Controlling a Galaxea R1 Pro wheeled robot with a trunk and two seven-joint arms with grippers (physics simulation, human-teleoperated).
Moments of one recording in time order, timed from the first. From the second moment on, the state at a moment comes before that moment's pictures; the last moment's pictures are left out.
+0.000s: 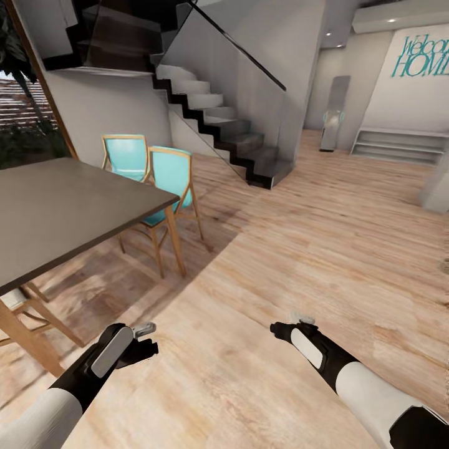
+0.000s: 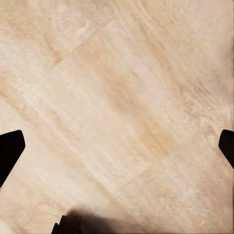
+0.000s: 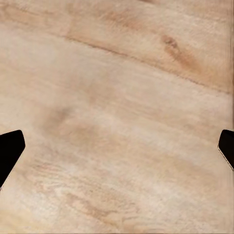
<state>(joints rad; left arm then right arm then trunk) -0.62 0.19 -0.34 -0.87 1.01 0.82 0.61 -0.79 -0.09 0.60 -0.51 -0.91 0.33 -0.32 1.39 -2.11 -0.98</state>
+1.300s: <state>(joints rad) -0.62 0.19 -0.34 -0.87 1.01 0.81 0.61 -0.79 -0.09 0.60 -0.51 -0.91 0.33 -0.32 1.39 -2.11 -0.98</state>
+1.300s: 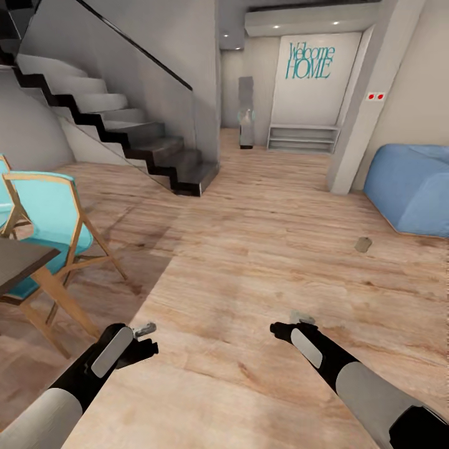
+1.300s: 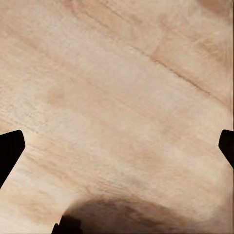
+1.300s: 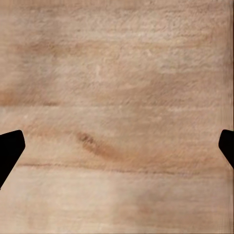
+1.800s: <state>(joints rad) -0.62 0.19 -0.34 -0.87 1.01 0.81 0.61 -0.79 -0.09 0.60 -0.50 -0.91 0.33 -0.32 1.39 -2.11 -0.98</state>
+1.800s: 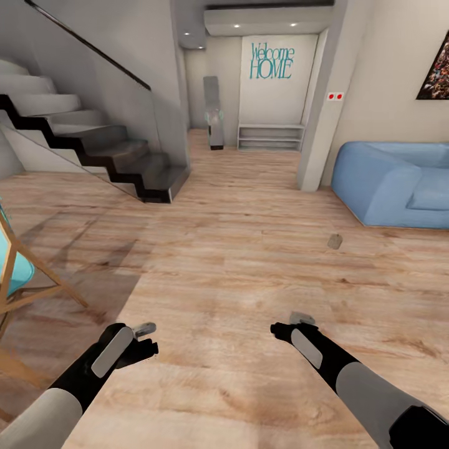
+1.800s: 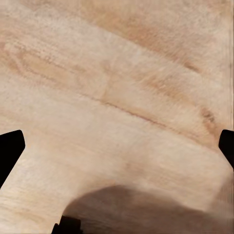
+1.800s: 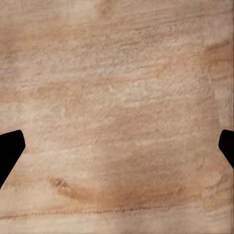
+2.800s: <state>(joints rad) -0.62 0.19 -0.34 -0.87 1.01 0.81 0.61 -0.79 -0.09 0.60 -0.50 -0.90 0.31 -0.32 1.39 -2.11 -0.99</state>
